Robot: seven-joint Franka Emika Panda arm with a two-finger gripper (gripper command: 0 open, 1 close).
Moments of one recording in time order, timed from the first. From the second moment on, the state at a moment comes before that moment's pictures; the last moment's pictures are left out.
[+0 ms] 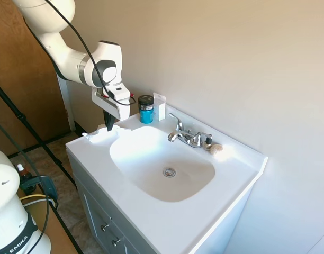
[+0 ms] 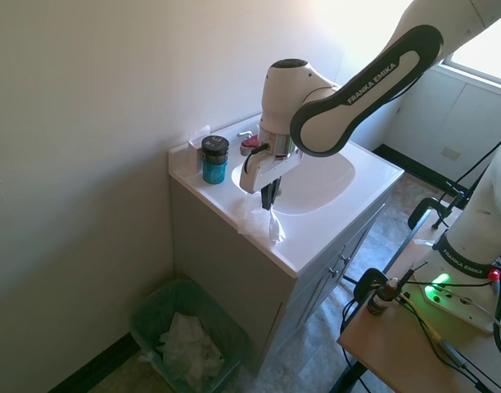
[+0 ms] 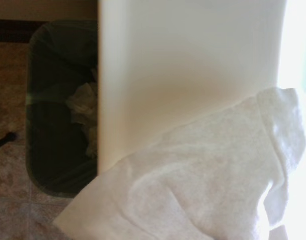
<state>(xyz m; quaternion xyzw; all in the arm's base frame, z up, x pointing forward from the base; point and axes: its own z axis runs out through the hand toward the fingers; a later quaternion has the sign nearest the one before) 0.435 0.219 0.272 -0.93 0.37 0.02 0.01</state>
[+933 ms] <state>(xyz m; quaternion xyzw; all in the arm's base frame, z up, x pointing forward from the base) 0.460 0.408 0.232 -0.95 0.30 -0.01 -0.07</state>
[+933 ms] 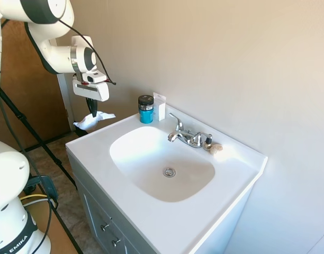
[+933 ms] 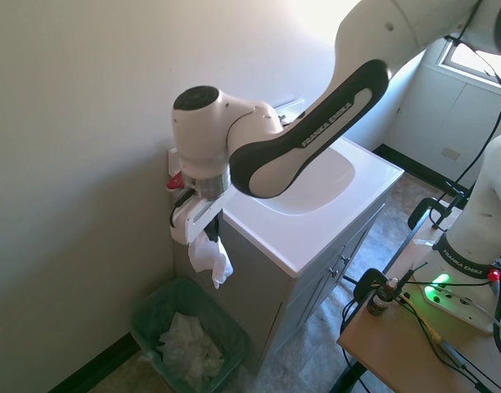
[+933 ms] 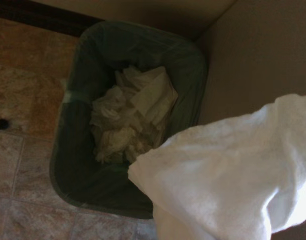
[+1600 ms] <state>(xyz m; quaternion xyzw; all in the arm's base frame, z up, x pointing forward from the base) 0.487 0.432 0.175 -0.95 0.30 0.01 -0.10</state>
